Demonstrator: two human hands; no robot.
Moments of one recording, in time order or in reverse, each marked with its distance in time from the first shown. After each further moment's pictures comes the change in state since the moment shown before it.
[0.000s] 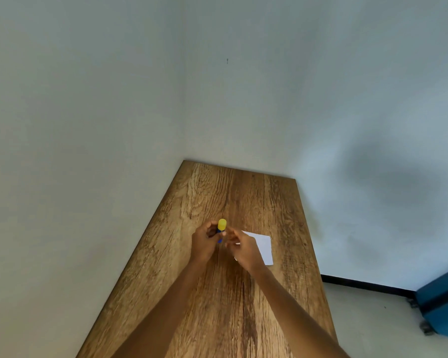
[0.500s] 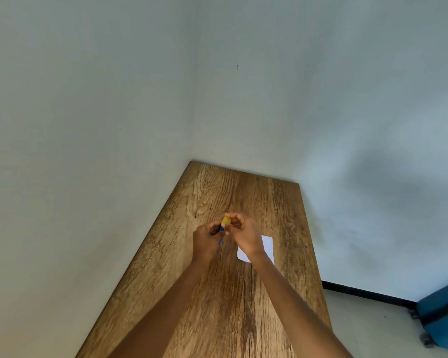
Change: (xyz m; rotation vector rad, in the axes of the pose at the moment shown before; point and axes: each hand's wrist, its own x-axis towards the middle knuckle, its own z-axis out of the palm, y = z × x) left_hand -0.015 0.017 -0.009 0.024 0.058 0.050; right_hand 0.008 -0.046 -0.012 0.199 0.111 -0.039
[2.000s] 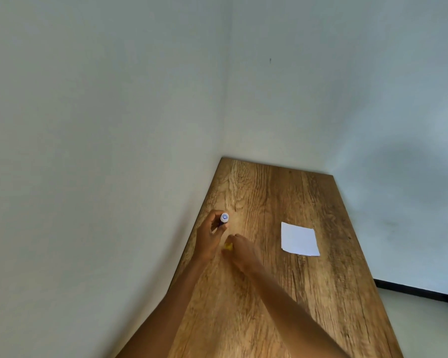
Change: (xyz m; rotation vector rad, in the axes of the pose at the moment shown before) left_hand -0.005 -0.019 -0.113 0.019 -0.008 0.012; right_hand -0.036 0.008 0.129 -0.751 -0.286 0.014
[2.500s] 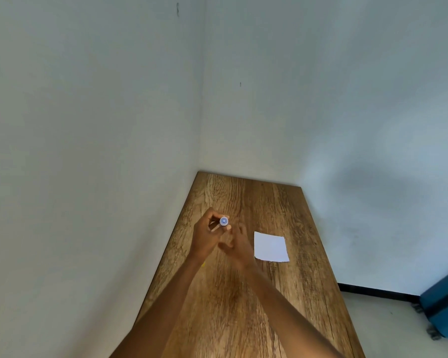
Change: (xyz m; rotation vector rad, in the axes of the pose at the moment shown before) left_hand -0.004 0.061 0.034 -0.093 -0.087 0.235; right_hand -0.025 0.018 -0.059 0.508 0.276 0.034
